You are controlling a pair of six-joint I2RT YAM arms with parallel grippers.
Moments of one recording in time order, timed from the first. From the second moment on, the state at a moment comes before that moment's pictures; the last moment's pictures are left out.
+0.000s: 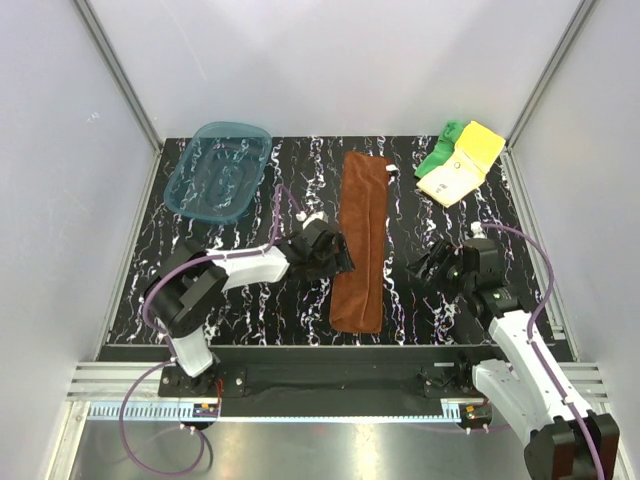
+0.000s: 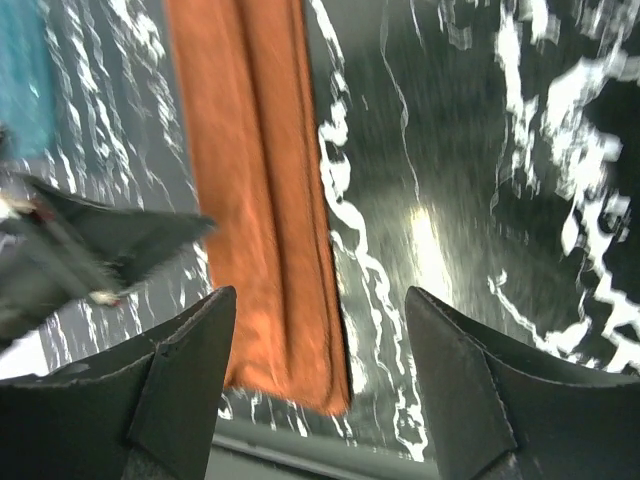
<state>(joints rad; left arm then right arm) -0.80 1.78 0.98 -0.10 -0.02 -0.93 0.17 0.76 0.54 -0.44 -0.17 0.72</state>
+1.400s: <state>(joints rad) -0.88 1.23 0.51 -0.20 -0.11 -0.98 0.78 0.94 0.34 -0.31 0.00 1.14</state>
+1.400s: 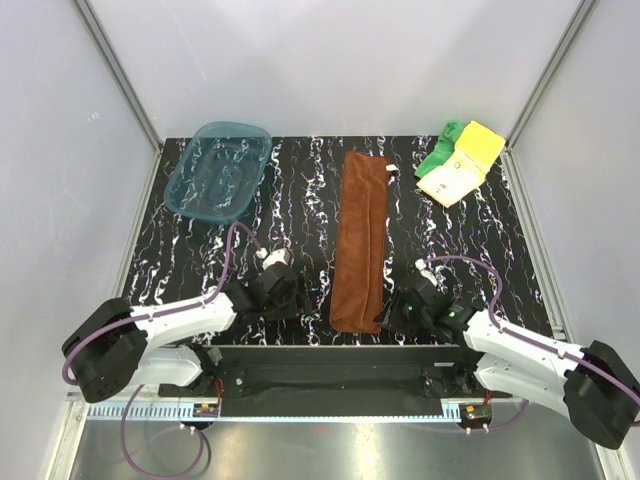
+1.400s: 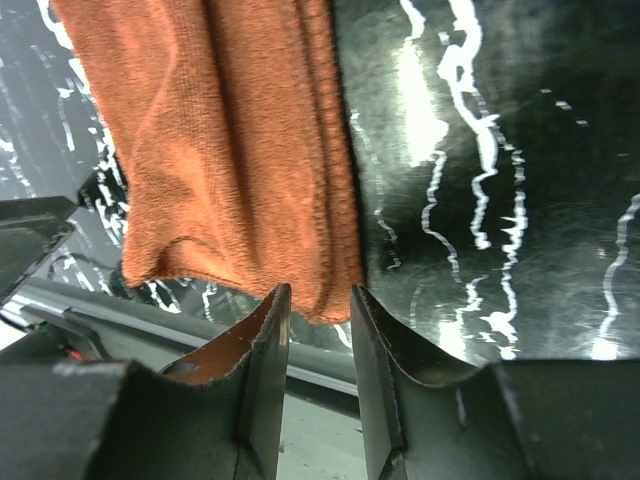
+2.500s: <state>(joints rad) -0.95 1.39 0.56 -0.01 -0.06 -1.00 0.81 0.95 0.33 -0.29 0.06 1.15</state>
